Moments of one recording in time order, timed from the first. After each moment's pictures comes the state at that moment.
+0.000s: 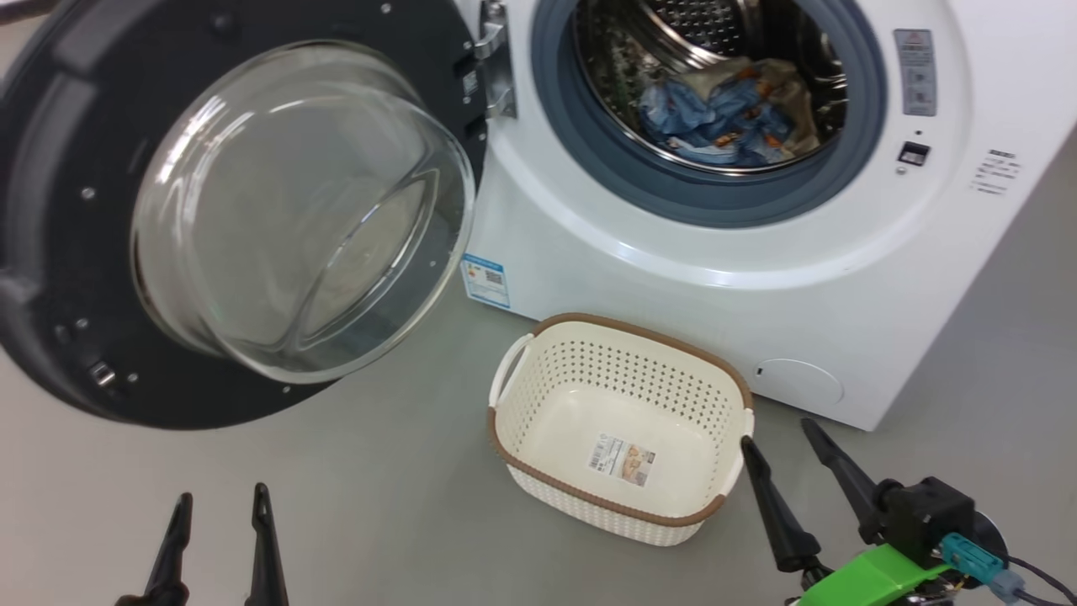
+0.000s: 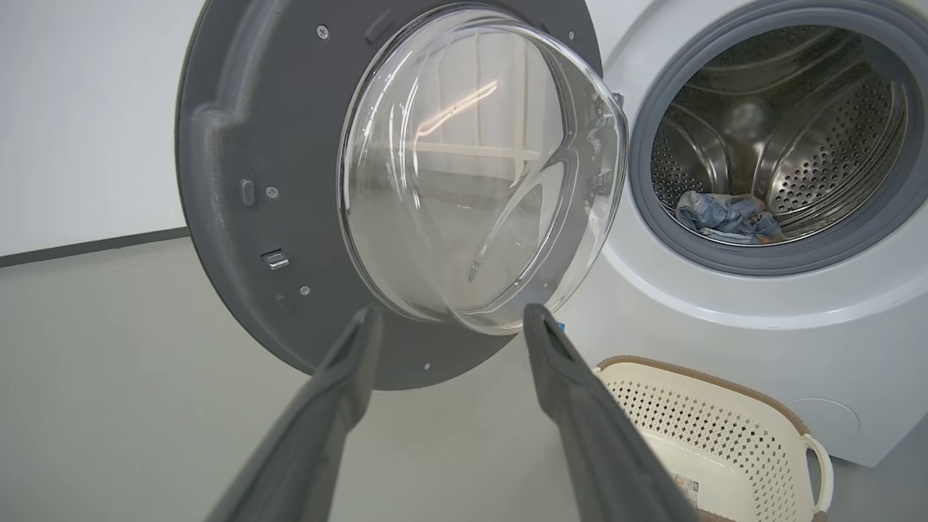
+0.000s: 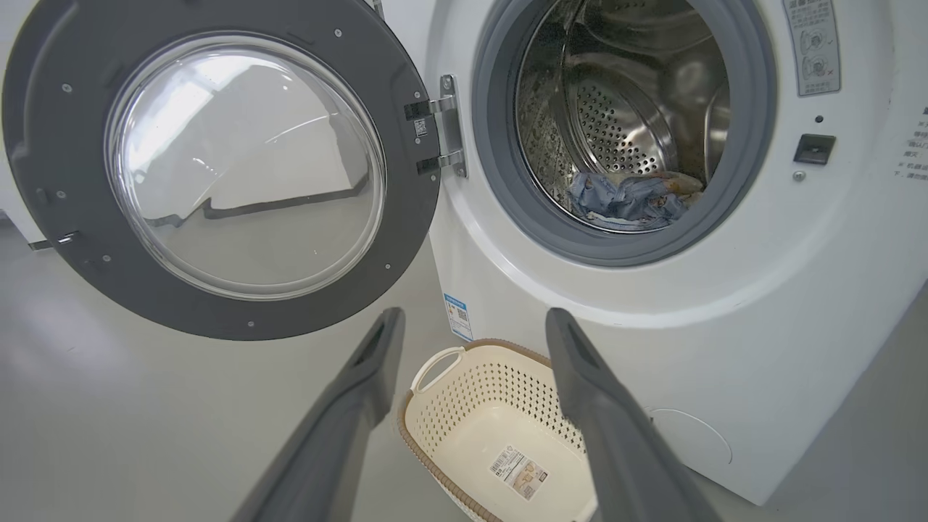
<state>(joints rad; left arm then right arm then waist) 0.08 0.38 -0.41 -0.09 -0.50 0.43 -0.25 0.05 -0.05 0.07 -0.07 0.18 0.13 -0.04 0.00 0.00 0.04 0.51</state>
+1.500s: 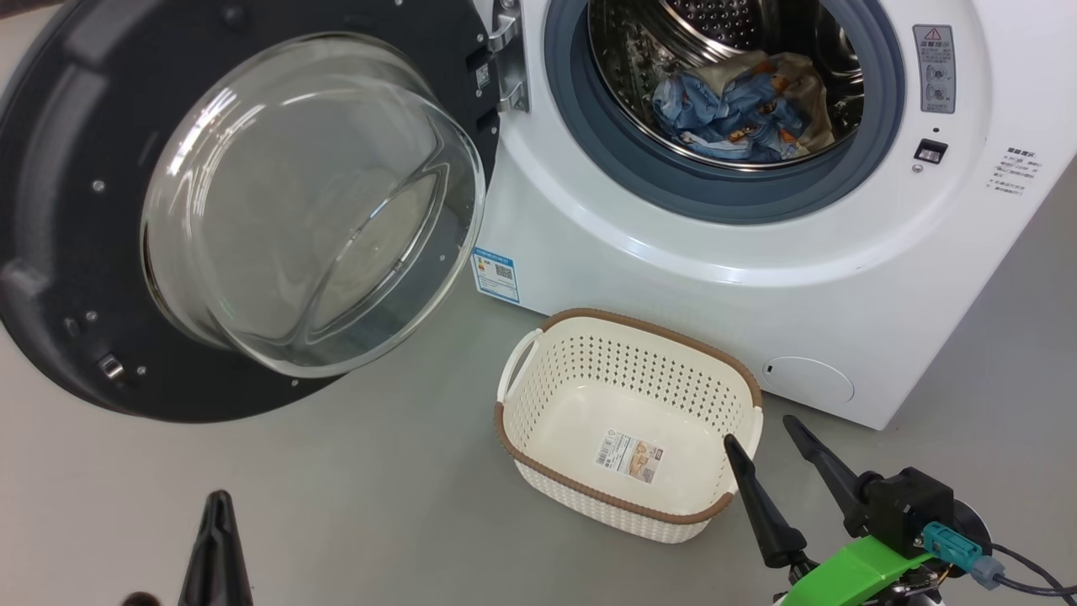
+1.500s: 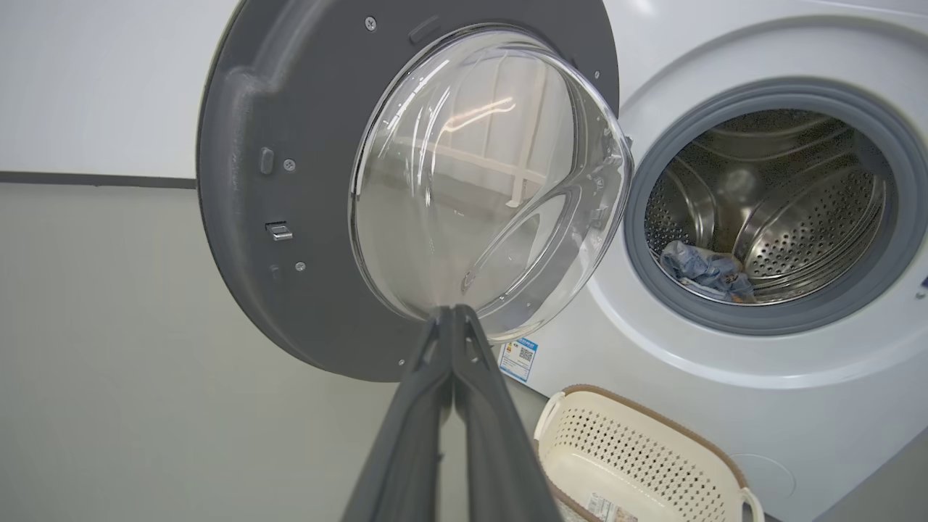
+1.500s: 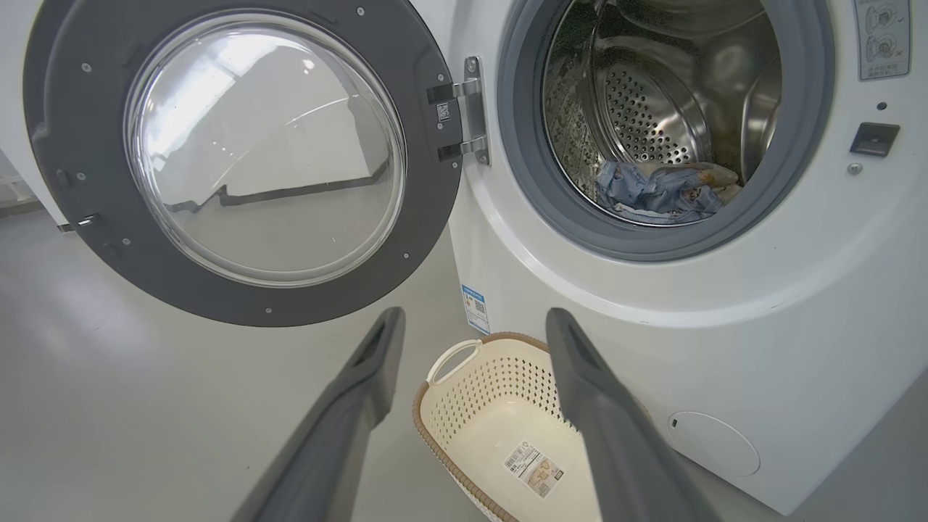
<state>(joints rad) 0.14 0.26 -0.29 -0.12 -0.51 0.33 -0.25 0.01 -0.07 0.12 -0.03 0.19 0.13 -0.04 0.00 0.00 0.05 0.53</state>
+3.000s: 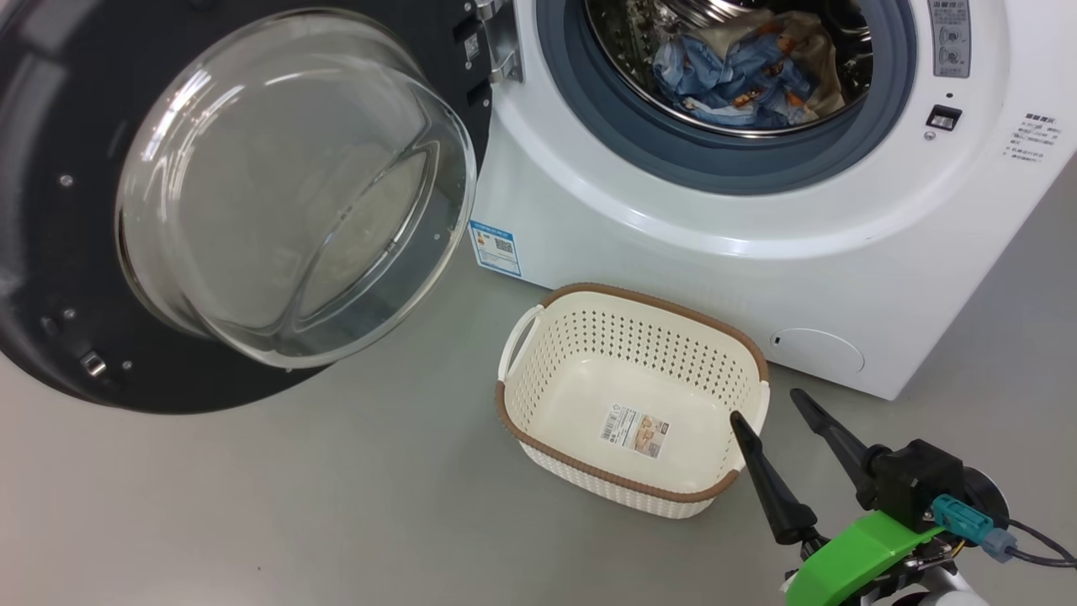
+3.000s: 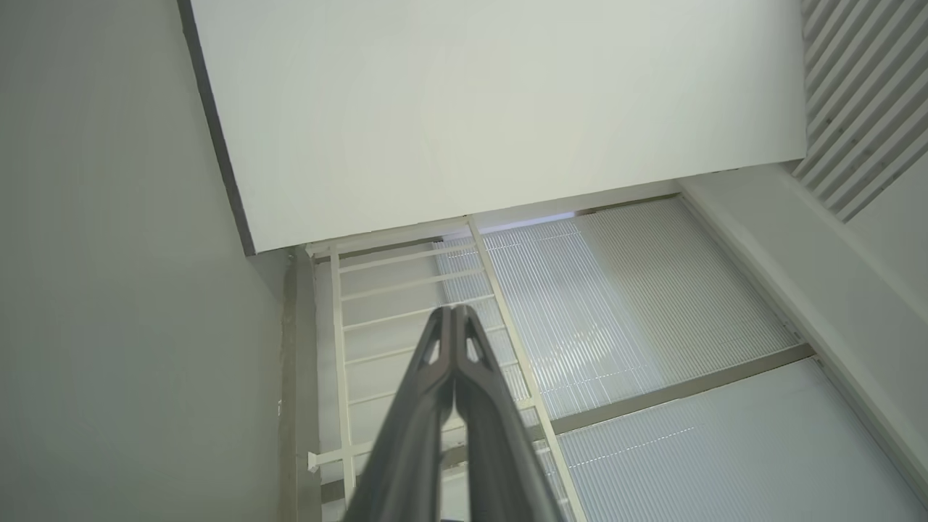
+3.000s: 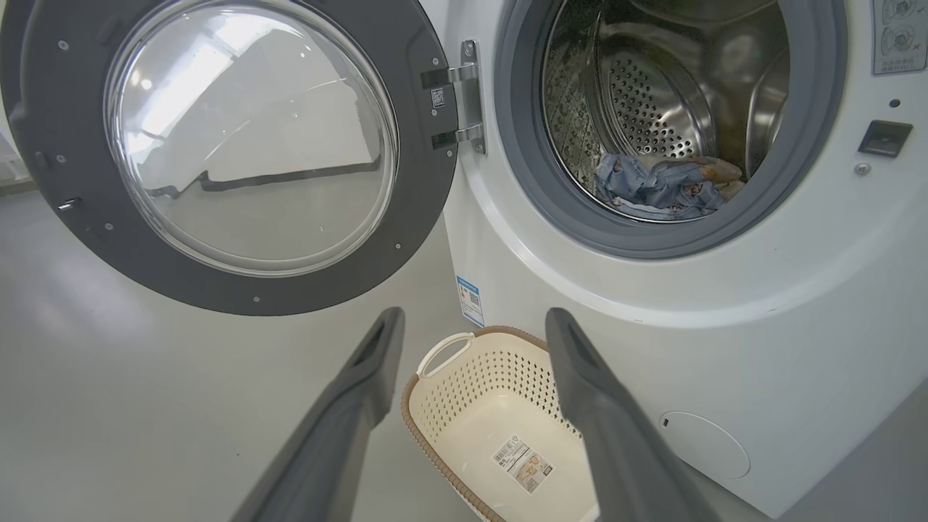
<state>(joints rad) -0.21 0.48 0.53 0.23 -1.94 -0.04 -0.03 -0.02 -0.11 0.13 -0.07 0.19 0.13 0.02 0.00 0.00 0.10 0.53</state>
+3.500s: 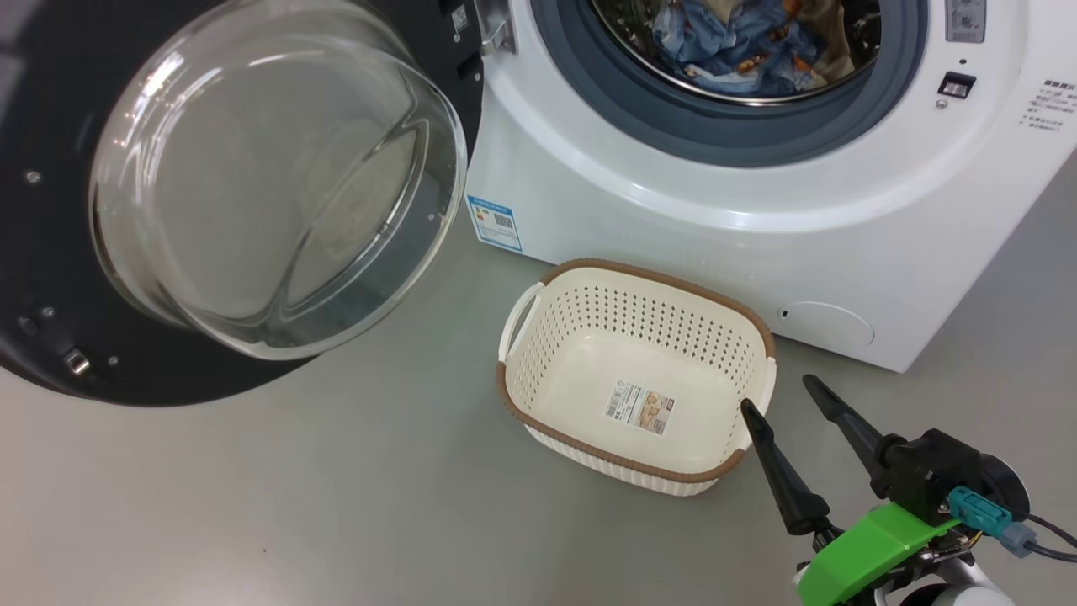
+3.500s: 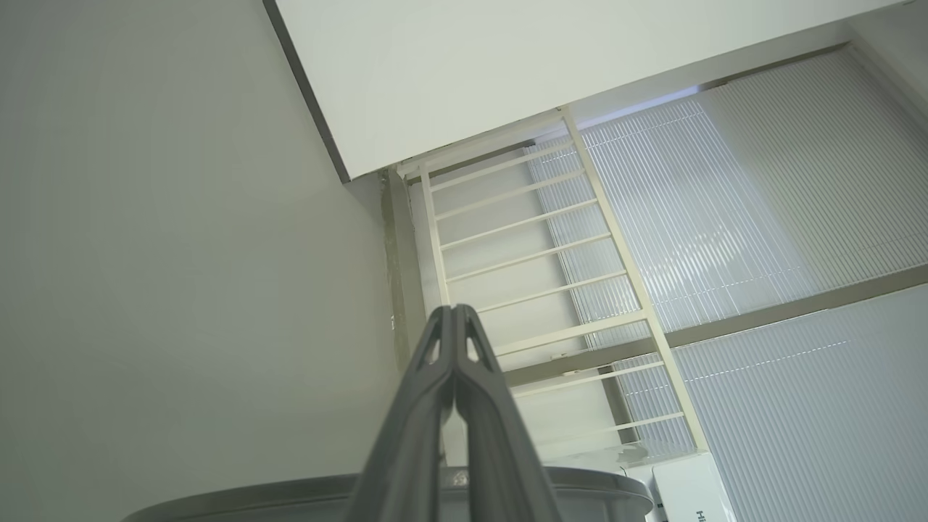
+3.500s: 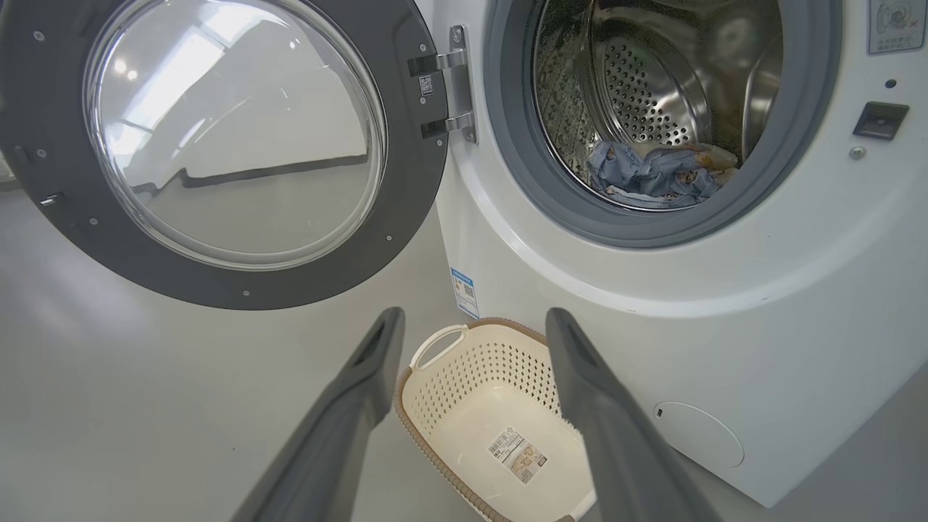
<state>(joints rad) -0.50 0.61 0.26 0.59 -1.83 0.04 0.13 -0.02 -0.13 0.11 -0.14 0.18 0.13 0.06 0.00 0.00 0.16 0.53</state>
